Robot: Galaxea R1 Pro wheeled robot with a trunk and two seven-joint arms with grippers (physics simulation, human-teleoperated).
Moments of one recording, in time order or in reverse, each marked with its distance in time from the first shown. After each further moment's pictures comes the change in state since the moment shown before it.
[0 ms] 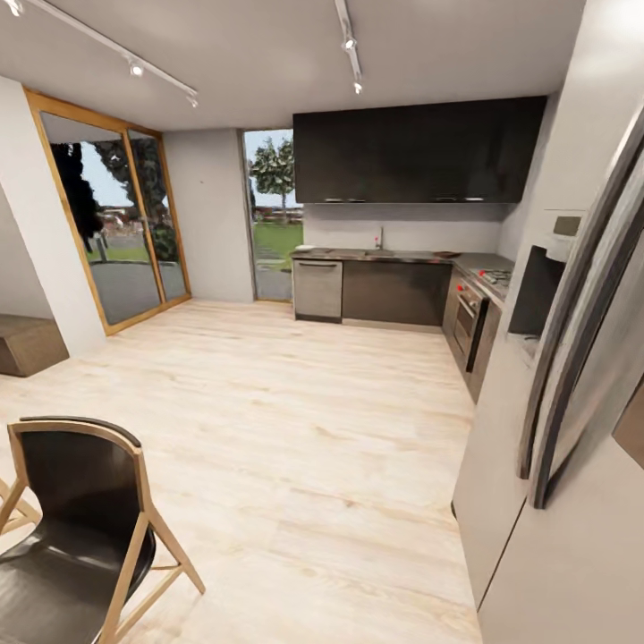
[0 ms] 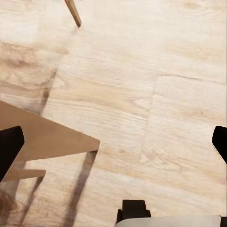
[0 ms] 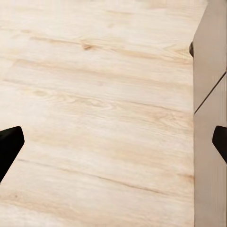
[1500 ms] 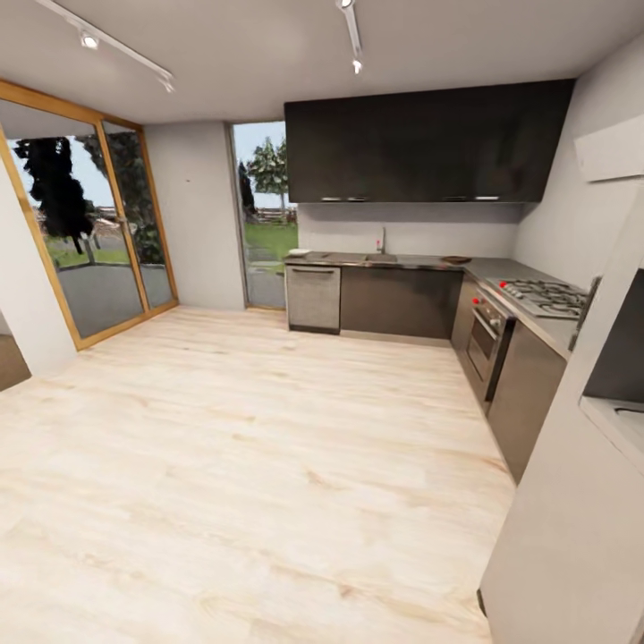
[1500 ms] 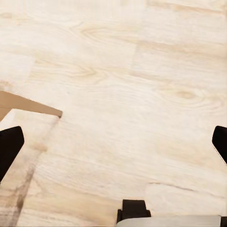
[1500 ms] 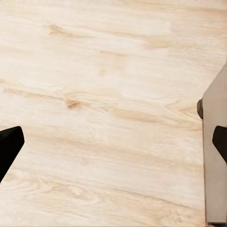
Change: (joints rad) left arm 0.000 0.000 0.000 0.000 0.000 0.000 0.000; right arm 0.000 0.000 0.000 0.000 0.001 0.000 0.000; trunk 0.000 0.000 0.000
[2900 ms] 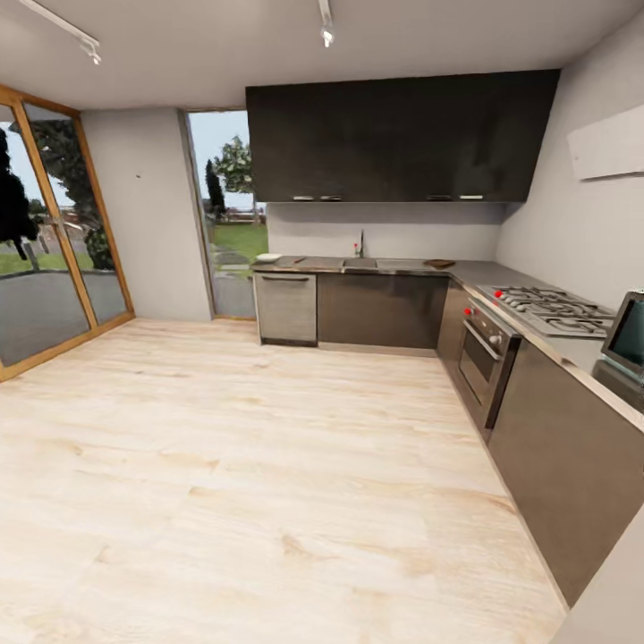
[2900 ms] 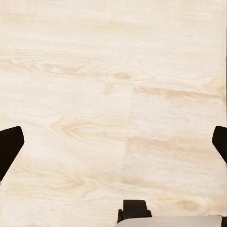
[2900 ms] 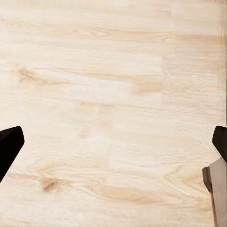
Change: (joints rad) left arm 0.000 0.001 0.000 0.000 0.000 0.000 0.000; right arm 0.000 0.001 0.001 0.001 0.001 0.000 0.000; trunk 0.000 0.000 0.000
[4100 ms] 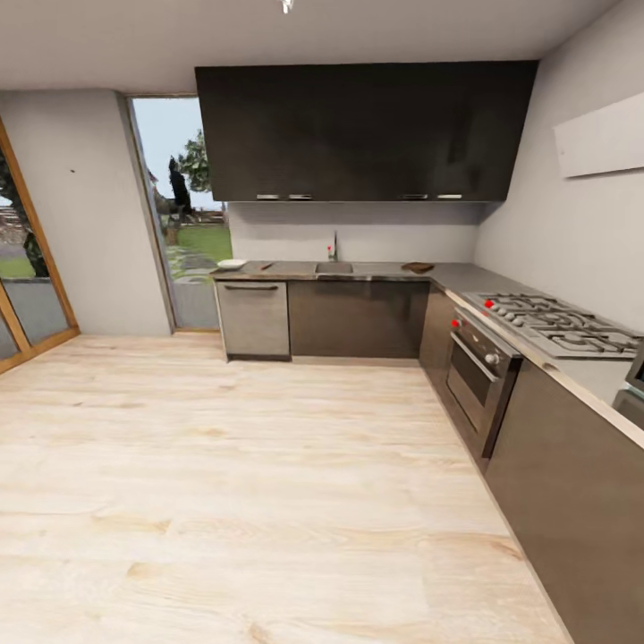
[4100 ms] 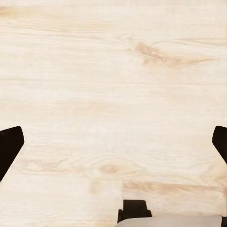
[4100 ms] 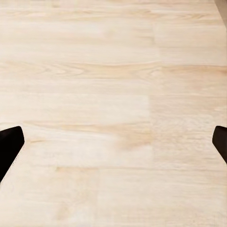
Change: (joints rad) left arm 0.000 0.000 0.000 0.000 0.000 -0.001 0.000; right arm 0.000 0.000 0.000 0.000 0.000 0.000 0.000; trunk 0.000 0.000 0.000
